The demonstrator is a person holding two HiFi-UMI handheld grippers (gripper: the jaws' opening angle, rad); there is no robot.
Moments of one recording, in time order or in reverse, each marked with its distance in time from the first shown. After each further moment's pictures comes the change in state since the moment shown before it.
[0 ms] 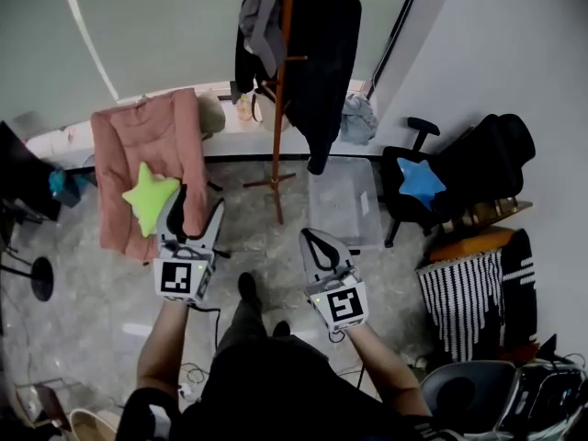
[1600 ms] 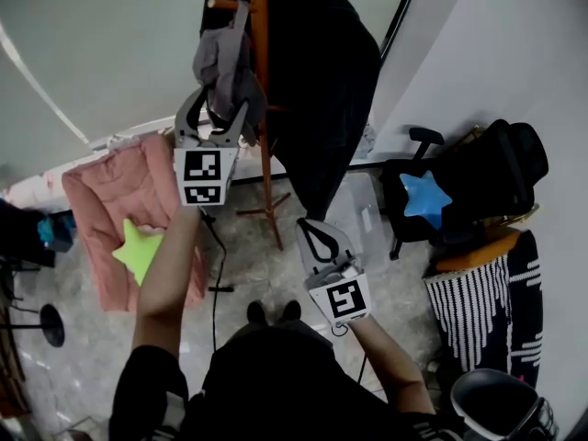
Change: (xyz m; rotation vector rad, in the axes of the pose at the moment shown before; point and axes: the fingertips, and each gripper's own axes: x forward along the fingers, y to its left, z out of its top) left arm 0.441 0.085 0.009 0.170 0.031 -0.069; right arm 0.218 -0.163 0.009 0.005 0.022 -0.058
